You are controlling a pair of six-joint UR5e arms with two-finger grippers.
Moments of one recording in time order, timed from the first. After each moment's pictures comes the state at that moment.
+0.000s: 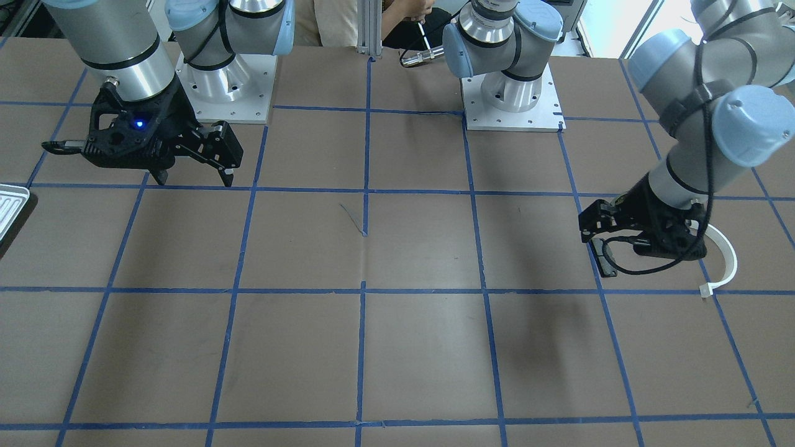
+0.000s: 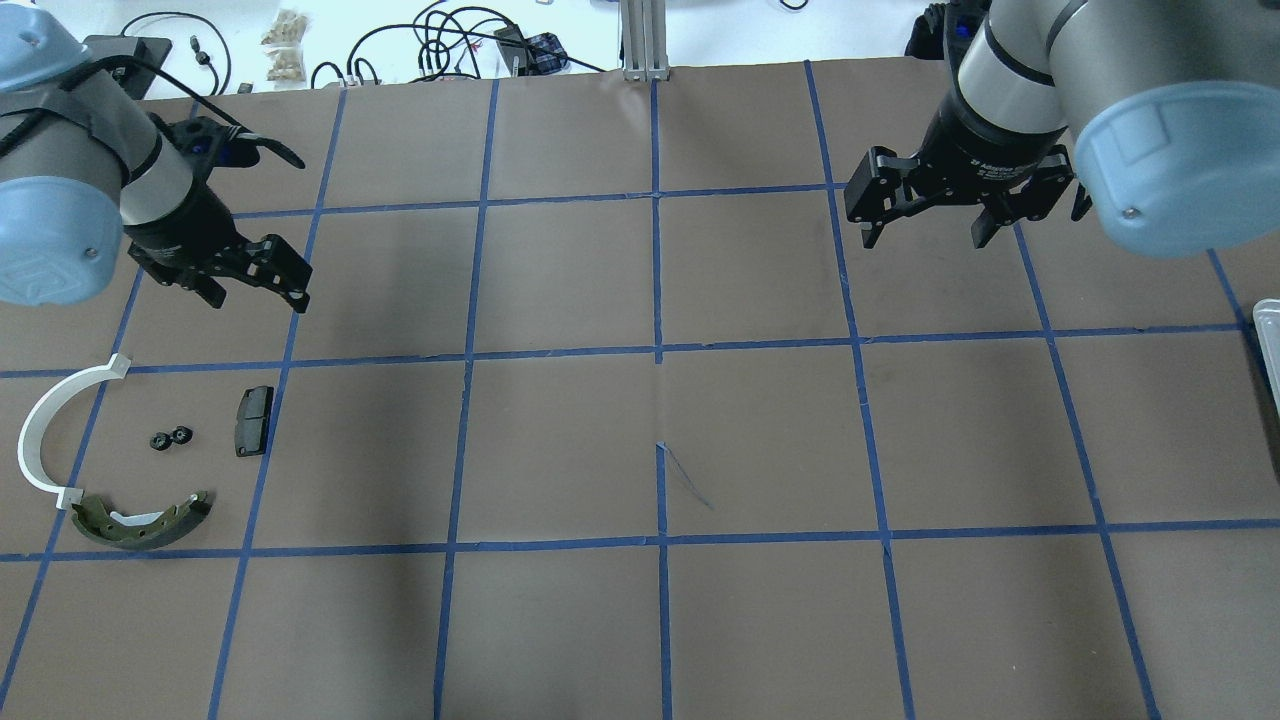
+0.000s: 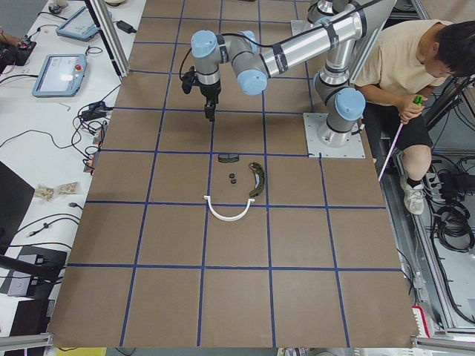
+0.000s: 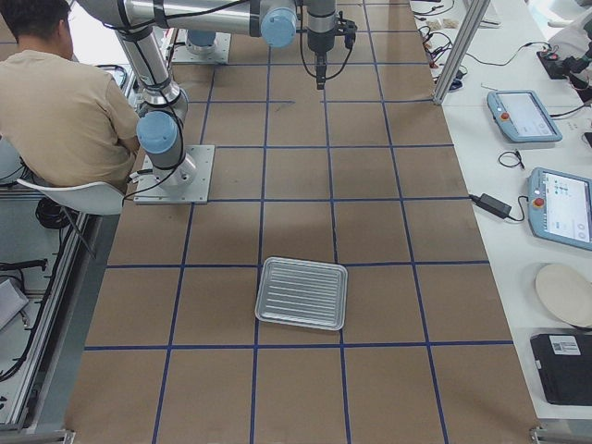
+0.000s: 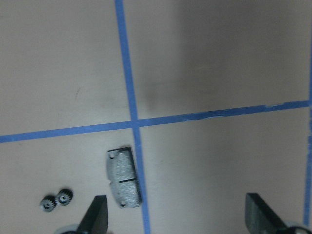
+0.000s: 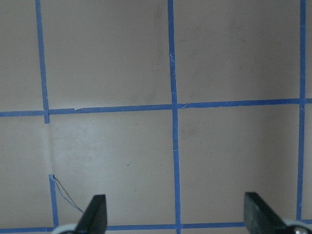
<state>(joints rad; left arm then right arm) -1.33 -1.69 -1.78 -1.28 1.59 0.36 1.58 -1.57 1.67 -1.73 -1.55 0.04</state>
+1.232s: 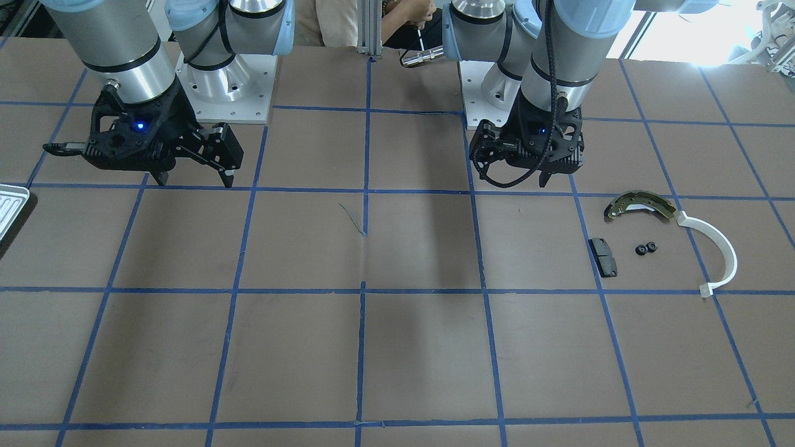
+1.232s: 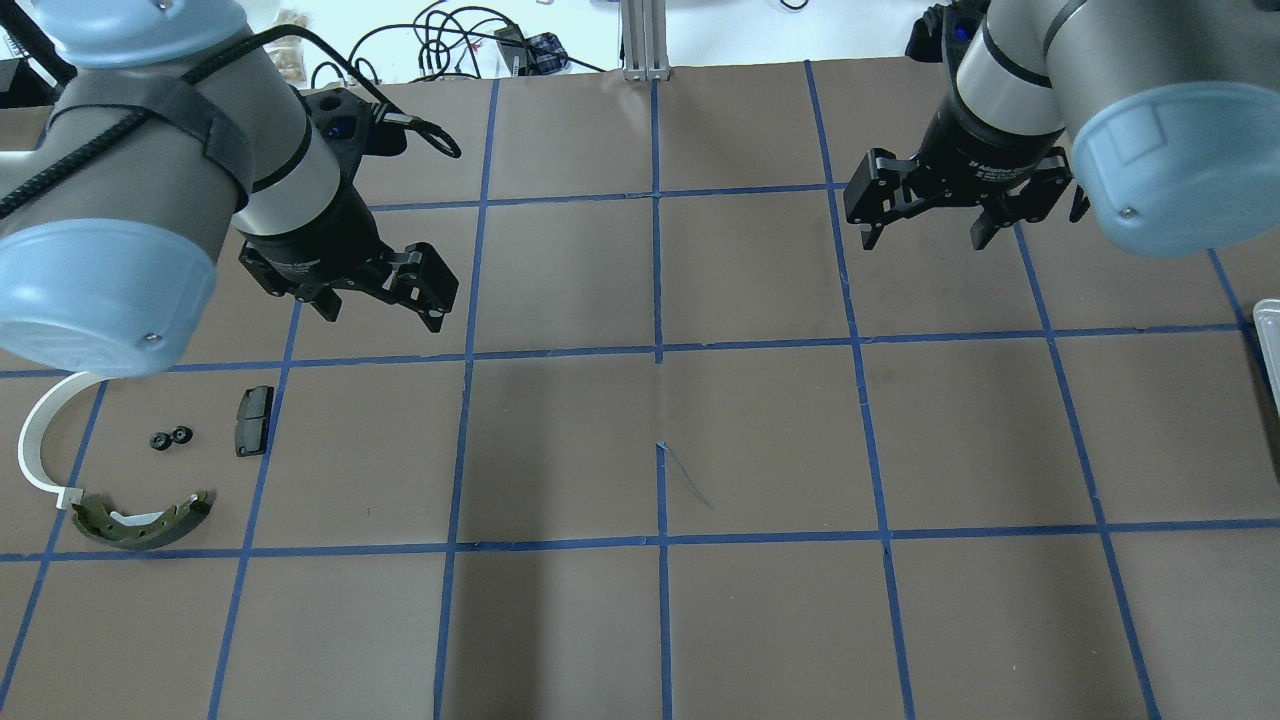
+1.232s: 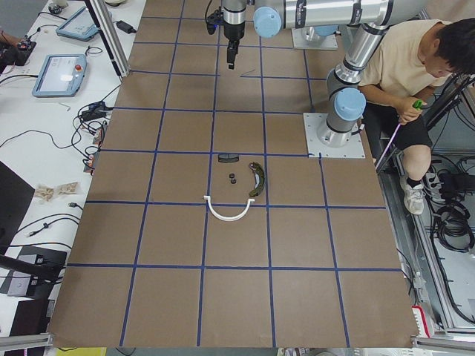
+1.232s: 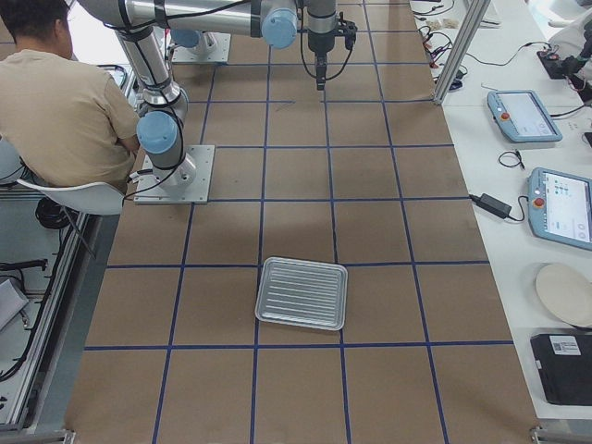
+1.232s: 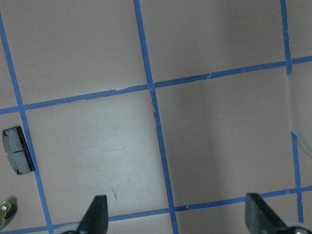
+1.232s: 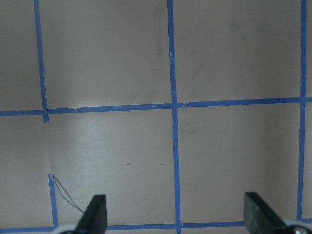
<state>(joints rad) -1.62 -1.51 -1.75 -1.46 1.58 0.11 1.58 -1.57 1.68 -1.73 -1.55 0.04</state>
